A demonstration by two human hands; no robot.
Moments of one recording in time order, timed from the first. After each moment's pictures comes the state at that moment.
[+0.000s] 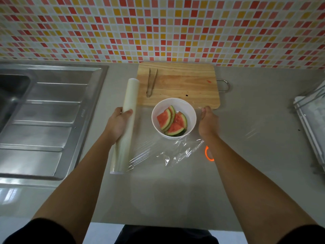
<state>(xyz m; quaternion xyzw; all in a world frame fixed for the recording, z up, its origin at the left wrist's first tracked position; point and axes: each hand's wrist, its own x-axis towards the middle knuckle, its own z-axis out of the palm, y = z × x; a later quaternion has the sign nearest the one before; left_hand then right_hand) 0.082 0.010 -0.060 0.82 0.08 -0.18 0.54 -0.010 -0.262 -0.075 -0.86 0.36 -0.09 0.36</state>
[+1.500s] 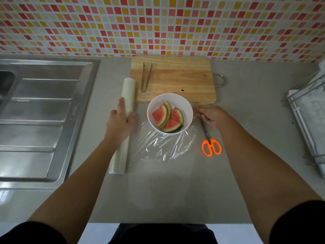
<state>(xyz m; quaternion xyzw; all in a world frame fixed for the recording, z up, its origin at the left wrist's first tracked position) 0.059 -0.009 -0.064 0.95 -0.05 -0.09 0.30 0.008 -0.302 -0.067 -0.59 0.46 0.06 0.66</state>
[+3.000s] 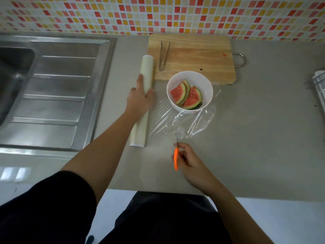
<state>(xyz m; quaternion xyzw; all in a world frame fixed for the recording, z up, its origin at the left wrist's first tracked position) 0.064 -0.003 -0.067 0.94 -0.06 -0.10 0.32 -0.169 -0.112 -0.044 -0.74 0.16 0.15 0.64</state>
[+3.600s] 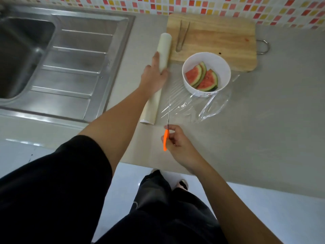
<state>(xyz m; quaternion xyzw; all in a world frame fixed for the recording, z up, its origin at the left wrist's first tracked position) 0.070 -0.004 -0.073 0.95 -0.08 -0.10 0.29 -0.158 -0.071 -0.063 -0.72 0.13 0.17 0.66</state>
